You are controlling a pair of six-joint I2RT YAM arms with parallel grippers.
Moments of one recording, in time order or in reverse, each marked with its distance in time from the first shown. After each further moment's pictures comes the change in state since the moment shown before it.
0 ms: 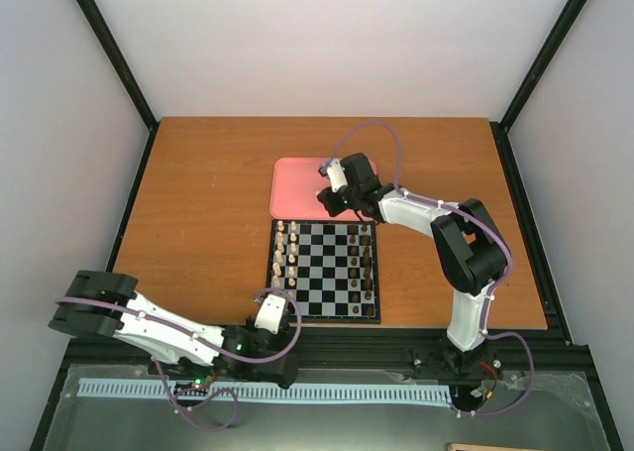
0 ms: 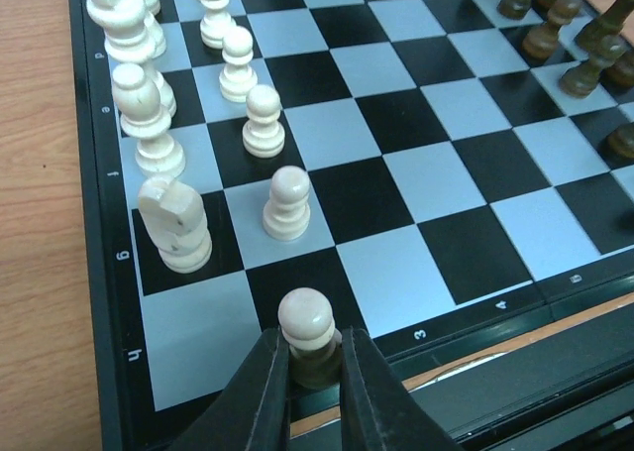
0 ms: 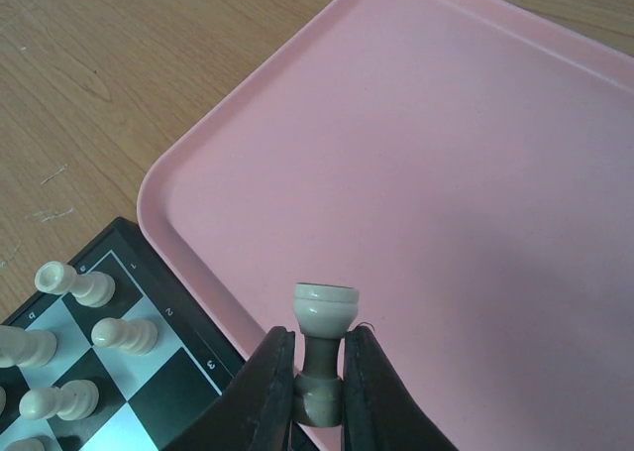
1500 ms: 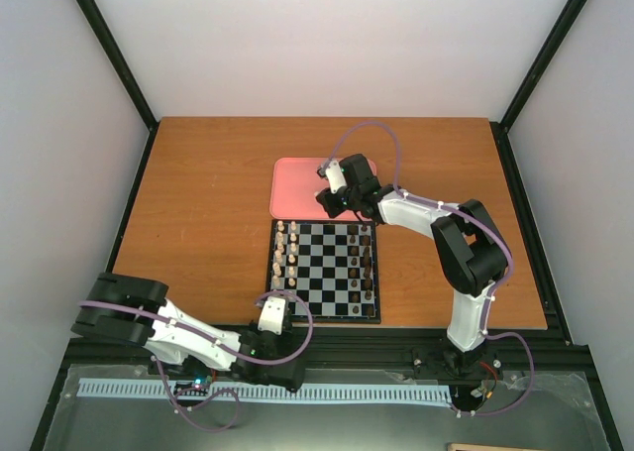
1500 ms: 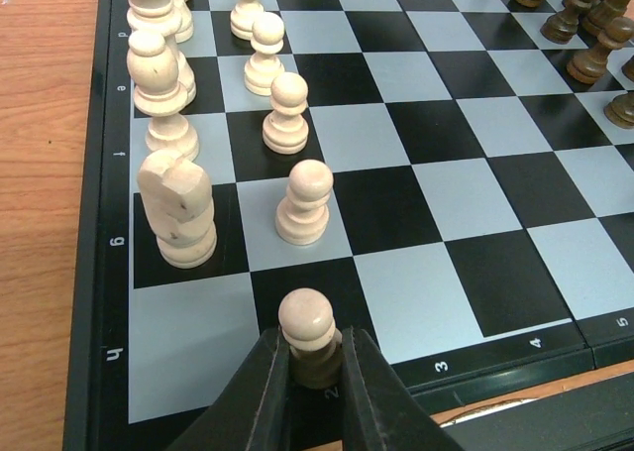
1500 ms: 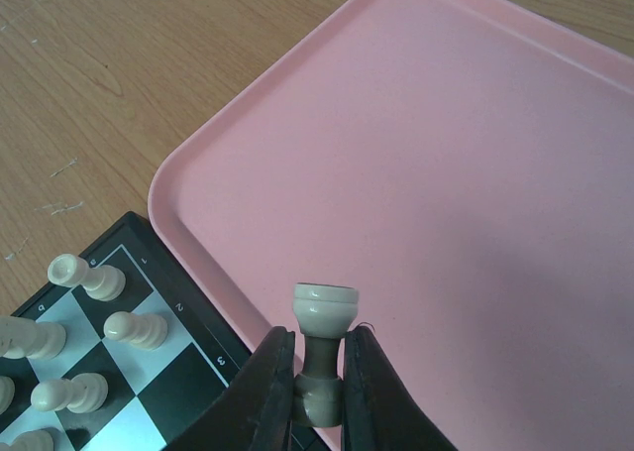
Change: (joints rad) left arm -0.002 0.202 0.020 0.067 -0.065 -0.163; right arm 0.010 -0.008 -0.008 0.005 -0.001 -0.016
